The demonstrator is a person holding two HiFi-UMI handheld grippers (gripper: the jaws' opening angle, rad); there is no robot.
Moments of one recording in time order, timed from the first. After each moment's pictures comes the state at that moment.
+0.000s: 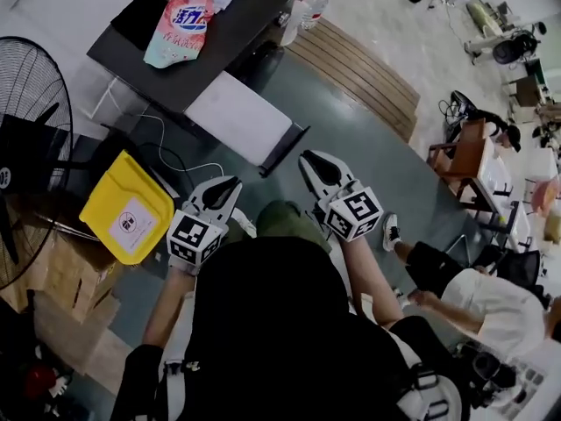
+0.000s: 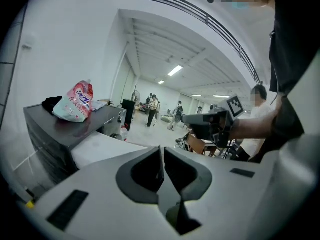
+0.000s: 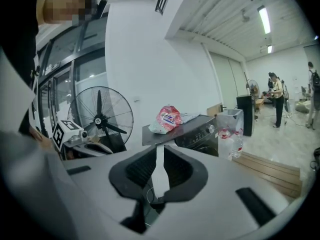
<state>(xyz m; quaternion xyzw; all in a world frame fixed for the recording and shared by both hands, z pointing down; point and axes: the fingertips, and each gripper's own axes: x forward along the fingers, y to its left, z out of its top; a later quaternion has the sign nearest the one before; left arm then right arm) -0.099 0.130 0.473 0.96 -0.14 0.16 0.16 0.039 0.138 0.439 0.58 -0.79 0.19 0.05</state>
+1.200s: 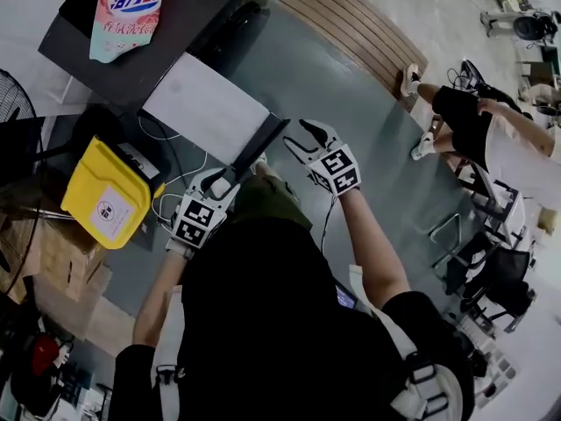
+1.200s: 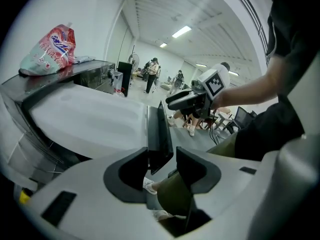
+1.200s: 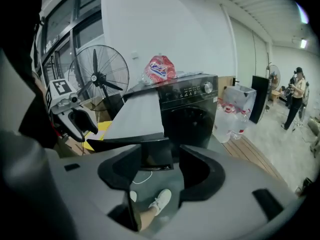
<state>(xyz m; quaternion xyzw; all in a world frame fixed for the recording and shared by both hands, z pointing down) -0.015 0.139 0.617 0.91 -0.09 0.34 0.21 0.149 0.099 0.627 0.48 -0.80 0.27 0.24</state>
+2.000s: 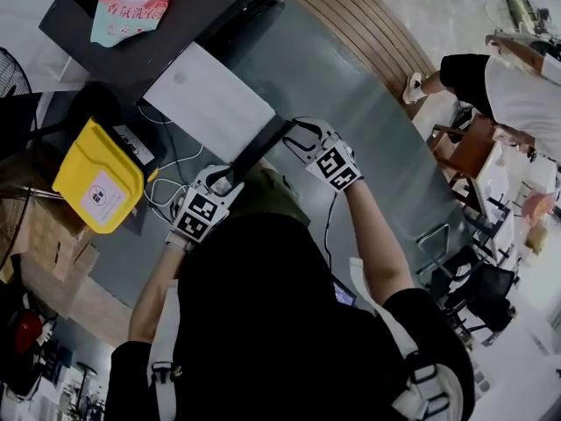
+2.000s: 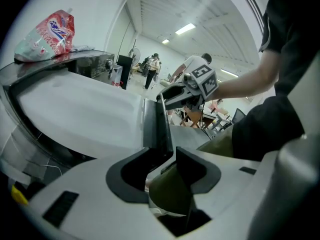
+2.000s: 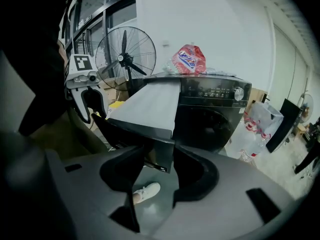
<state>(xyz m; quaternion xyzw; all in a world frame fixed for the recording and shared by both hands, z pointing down) -0.004 0.152 0.645 0.90 -0.07 0.37 0.24 0.136 0.086 0.654 0.35 -0.86 0.17 0.33</state>
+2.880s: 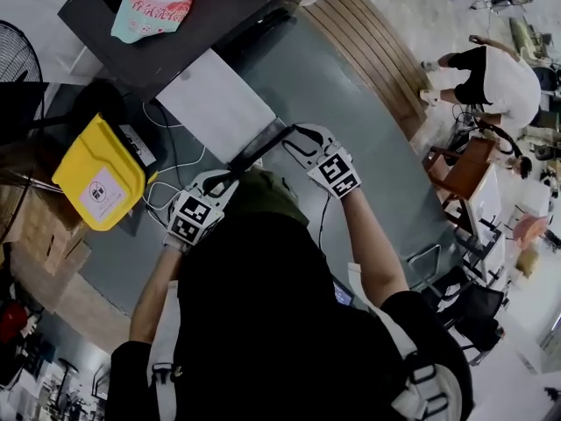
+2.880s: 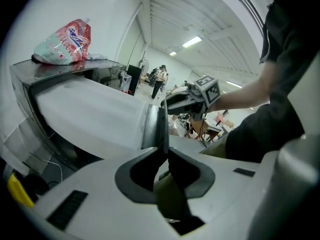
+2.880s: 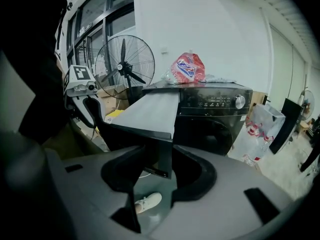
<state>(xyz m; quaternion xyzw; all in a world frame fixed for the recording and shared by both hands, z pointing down) -0.015 0.123 0.621 0.91 -0.13 0.31 0.26 0.122 0.059 0.628 0.35 -0.87 0.17 0.29</state>
